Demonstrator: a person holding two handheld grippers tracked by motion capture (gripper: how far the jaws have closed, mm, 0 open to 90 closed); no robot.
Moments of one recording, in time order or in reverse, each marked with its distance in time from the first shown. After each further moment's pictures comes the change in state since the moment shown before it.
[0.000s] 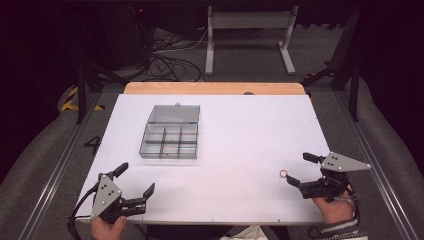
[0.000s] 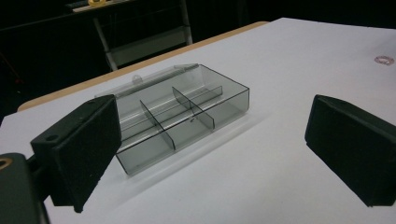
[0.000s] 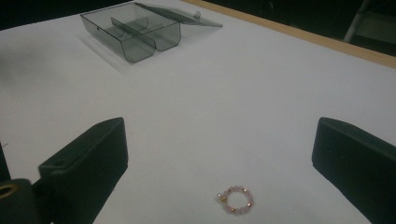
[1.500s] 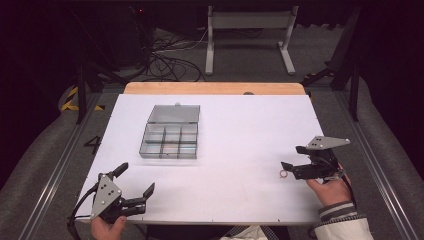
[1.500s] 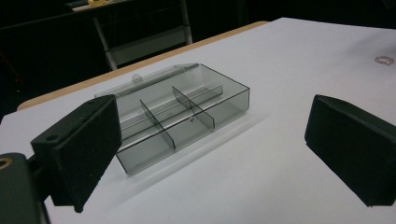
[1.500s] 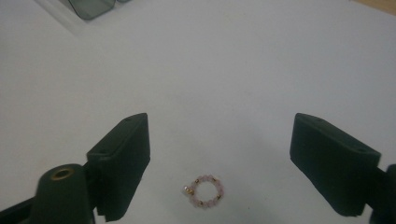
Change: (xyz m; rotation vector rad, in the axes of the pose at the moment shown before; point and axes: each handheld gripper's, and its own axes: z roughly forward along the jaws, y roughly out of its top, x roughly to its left) left arm 0.000 0.000 0.000 0.002 -0.001 -0.008; right arm -0.023 0.024 0.034 0.256 -0.045 0.027
